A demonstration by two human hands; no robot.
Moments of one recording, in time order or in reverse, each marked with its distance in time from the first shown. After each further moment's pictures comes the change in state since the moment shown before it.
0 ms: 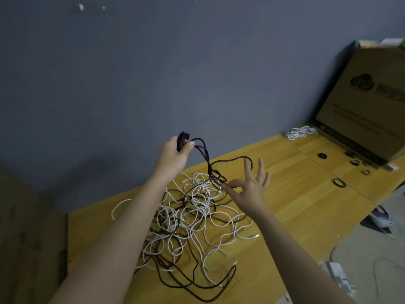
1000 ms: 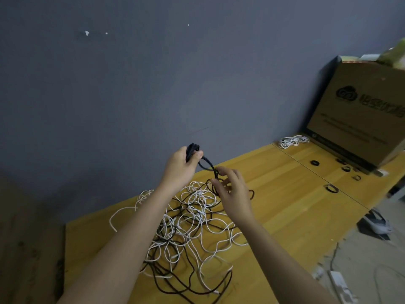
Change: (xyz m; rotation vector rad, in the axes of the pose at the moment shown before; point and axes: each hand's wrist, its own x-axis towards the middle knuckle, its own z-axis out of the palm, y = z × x) left_hand -0.026 0.026 0.014 0.093 -0.029 0.139; right_hand -0.016 -0.049 -0.025 0.572 0.194 -0.090
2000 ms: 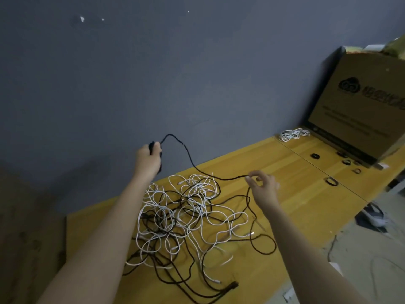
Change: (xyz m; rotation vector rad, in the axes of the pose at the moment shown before) left_hand 0.012 -0.045 -0.036 -0.086 0.225 -0.361; right_hand 0.006 0.066 -0.047 -0.155 0.084 0.487
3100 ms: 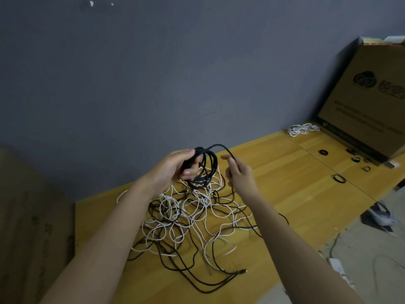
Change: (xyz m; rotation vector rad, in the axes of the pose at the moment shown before) left_hand -0.060 0.016 -0.014 -0.436 -0.889 0.121; right_hand -0.018 -0.047 0.045 0.378 -0.329 -0.144
